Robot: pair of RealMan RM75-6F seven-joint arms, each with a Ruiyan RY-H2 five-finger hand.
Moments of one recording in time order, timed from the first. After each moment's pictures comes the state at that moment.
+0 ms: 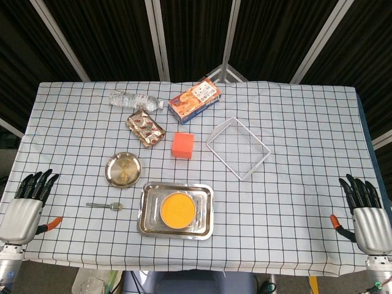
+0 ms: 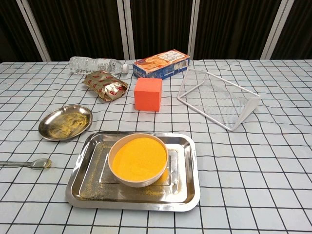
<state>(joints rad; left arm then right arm) -0.20 -1.16 0.14 -1.71 1.49 1.63 0.21 0.04 -1.13 0.05 -1.60 -1.57 1.56 -0.01</state>
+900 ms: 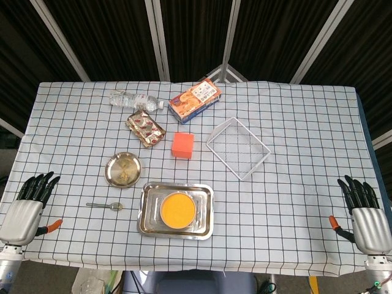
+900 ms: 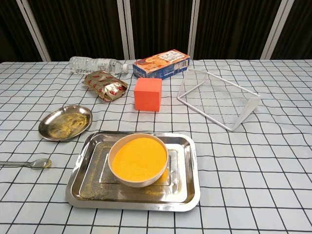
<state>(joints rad) -0.17 -1.15 0.11 -1.71 1.51 1.54 0.19 0.04 -1.12 0.05 -1.62 -1.56 1.53 0.00</state>
